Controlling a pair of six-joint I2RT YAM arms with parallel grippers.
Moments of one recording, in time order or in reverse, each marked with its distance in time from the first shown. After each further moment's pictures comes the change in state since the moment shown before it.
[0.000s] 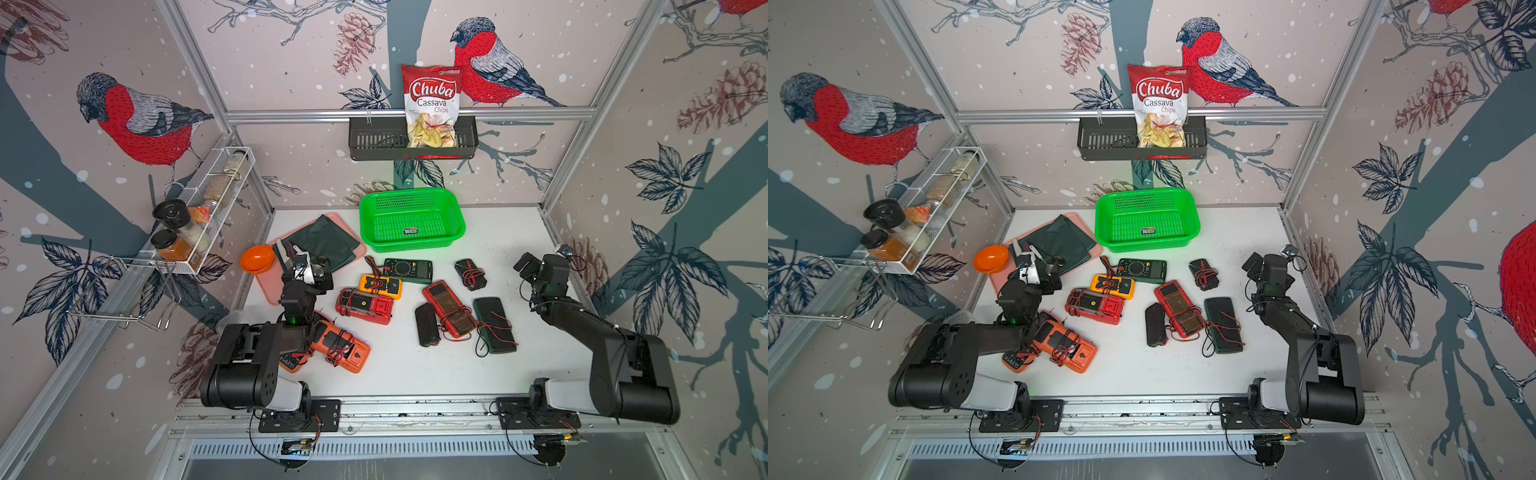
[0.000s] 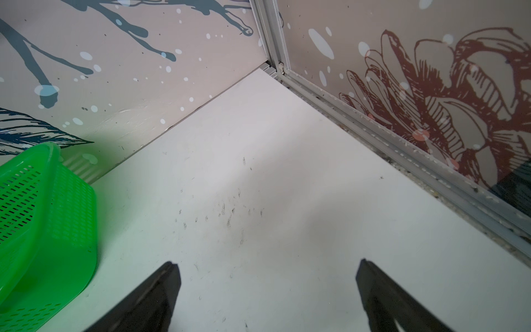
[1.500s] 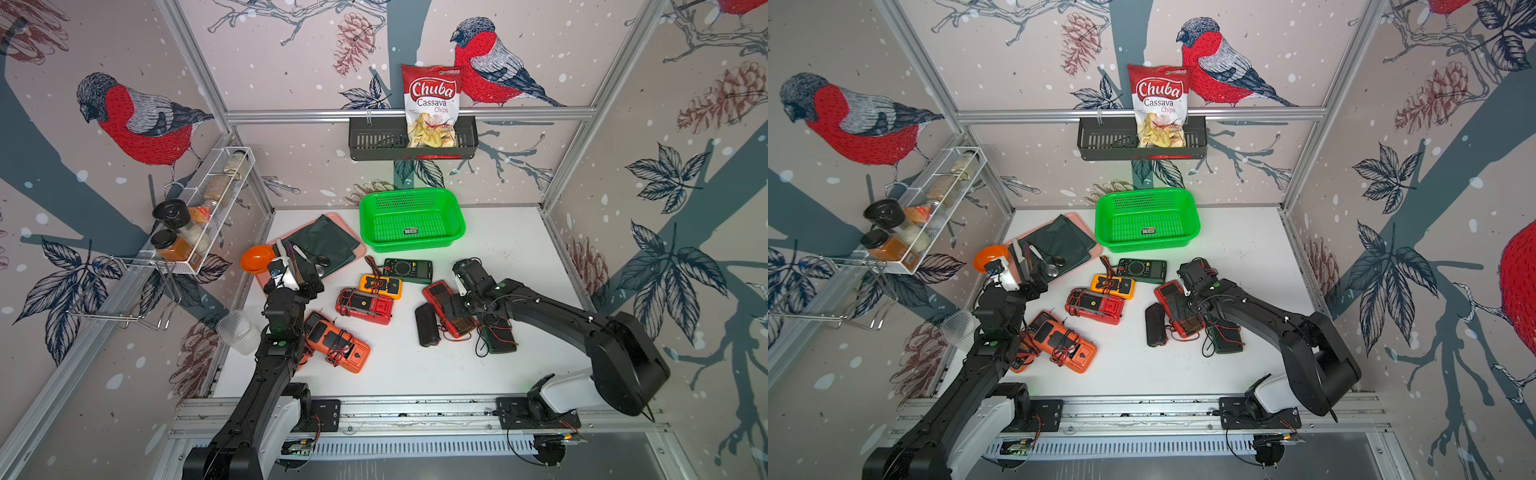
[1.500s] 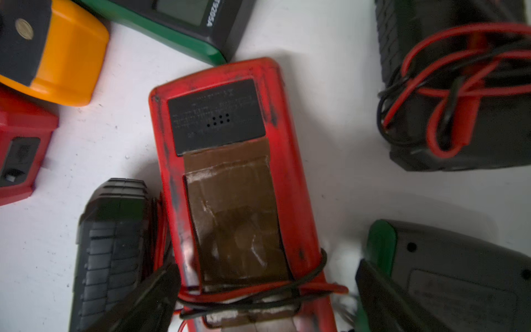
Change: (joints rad) left arm 0.000 -0.603 0.014 -0.623 -0.098 -0.203; right arm 0.715 0.106 0.287 -0.851 -0.187 -0.139
